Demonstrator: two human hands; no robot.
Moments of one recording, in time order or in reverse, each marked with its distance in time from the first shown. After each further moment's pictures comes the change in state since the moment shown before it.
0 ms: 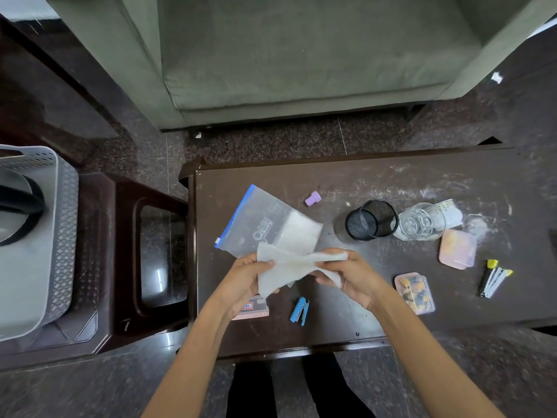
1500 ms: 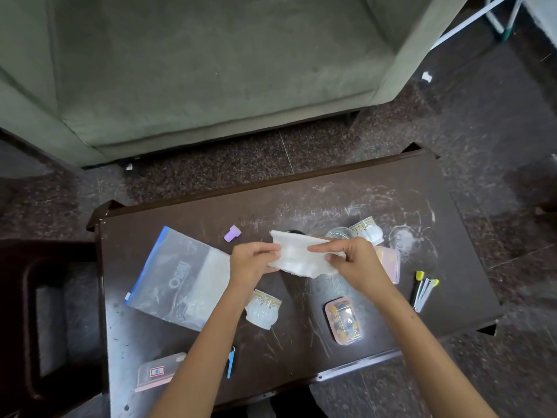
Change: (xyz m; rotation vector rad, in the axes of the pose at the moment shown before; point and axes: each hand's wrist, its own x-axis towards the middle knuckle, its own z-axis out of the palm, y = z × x) left_hand 0.111 0.018 0.180 0.307 0.184 0.184; right_hand -0.026 -0.105 -0.145 -0.772 0.289 -0.500
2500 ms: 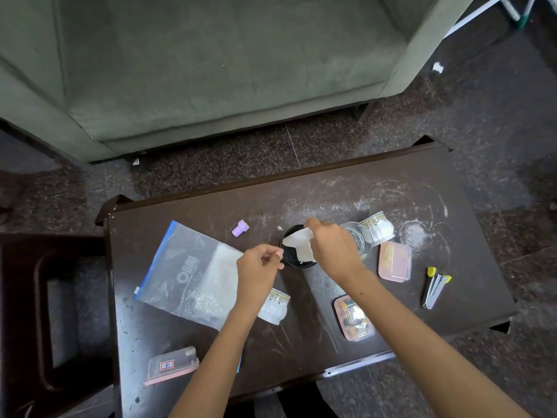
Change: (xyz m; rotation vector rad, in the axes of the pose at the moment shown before) left_hand -0.009 -0.023 -0.004 0.292 0.098 0.217; right_hand 0.044 -0.007 0.049 -0.902 -0.027 -0.076
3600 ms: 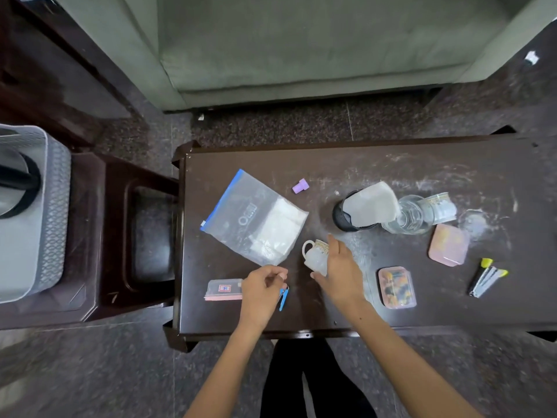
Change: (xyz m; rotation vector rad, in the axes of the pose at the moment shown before) left_hand -0.108 -0.092 -0.073 -0.091 0.097 -0.224; right_hand -0.086 -0.072 0.107 0.216 -0.092 0.073
